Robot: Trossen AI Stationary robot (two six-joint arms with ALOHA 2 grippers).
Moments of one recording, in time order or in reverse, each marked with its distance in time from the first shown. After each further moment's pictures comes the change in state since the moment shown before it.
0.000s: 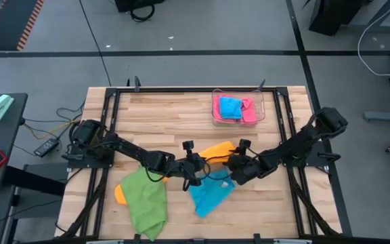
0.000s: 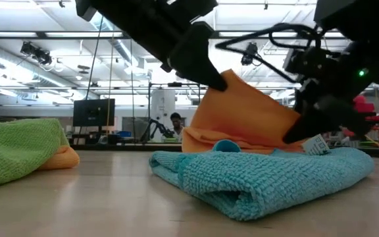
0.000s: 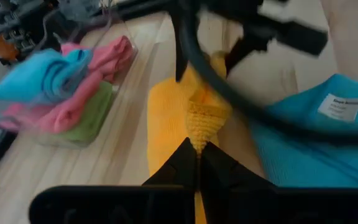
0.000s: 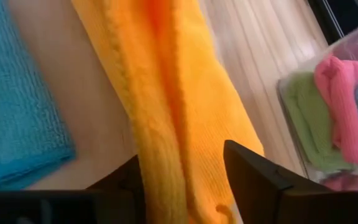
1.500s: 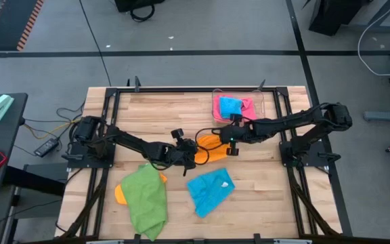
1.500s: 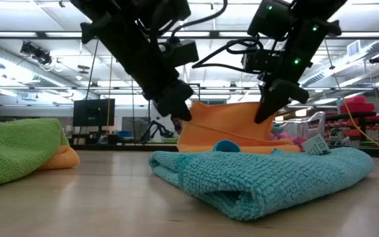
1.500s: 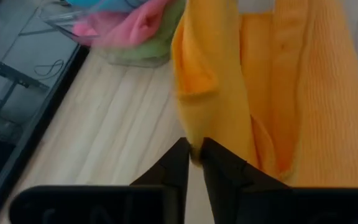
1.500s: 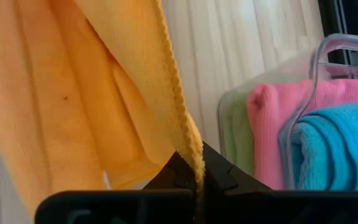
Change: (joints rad) left arm 0.111 -0.014 -0.067 -0.207 -0.132 -0.107; right arm -0.469 -0.107 0.180 -0.172 -0.366 -0.481
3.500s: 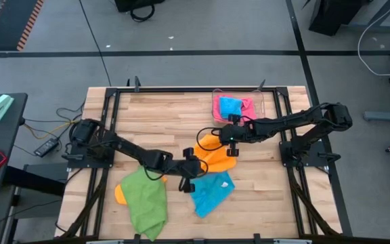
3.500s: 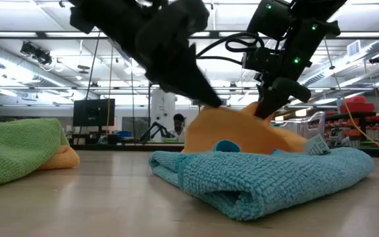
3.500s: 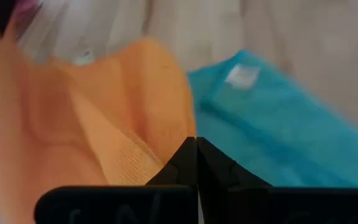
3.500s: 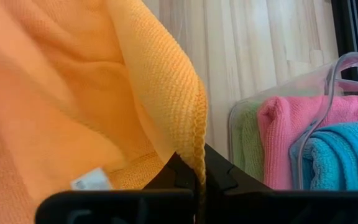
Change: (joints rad) left arm -0.103 -0.003 0.000 0.218 0.473 -0.058; right arm 0.000 0.000 0.000 0.019 -0.046 -0.055
